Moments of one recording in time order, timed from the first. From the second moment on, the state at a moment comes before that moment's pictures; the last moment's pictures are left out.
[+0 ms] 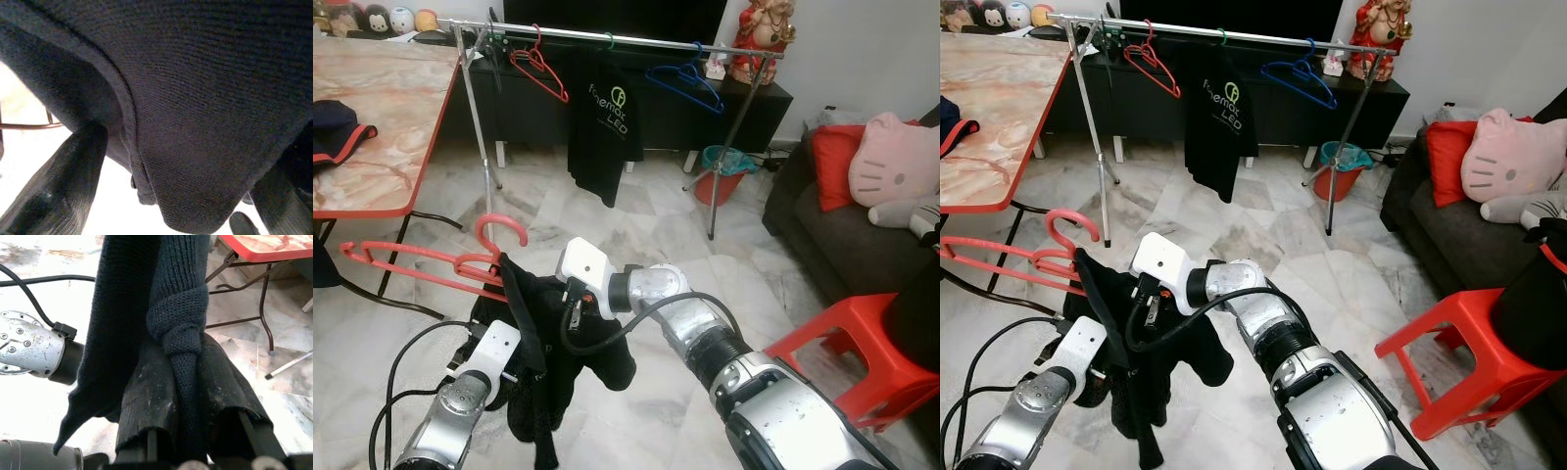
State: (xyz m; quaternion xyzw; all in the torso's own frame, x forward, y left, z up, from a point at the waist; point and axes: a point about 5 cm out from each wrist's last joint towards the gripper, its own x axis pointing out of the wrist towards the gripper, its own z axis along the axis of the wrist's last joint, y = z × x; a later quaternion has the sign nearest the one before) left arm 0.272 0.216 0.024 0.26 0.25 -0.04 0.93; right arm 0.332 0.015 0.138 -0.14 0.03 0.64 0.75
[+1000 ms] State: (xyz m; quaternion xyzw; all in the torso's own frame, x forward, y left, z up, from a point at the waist) left arm 0.269 0.222 0.017 0.26 0.24 -0.03 0.93; right arm 0.332 0.012 0.137 -0.14 0.04 0.65 0.75
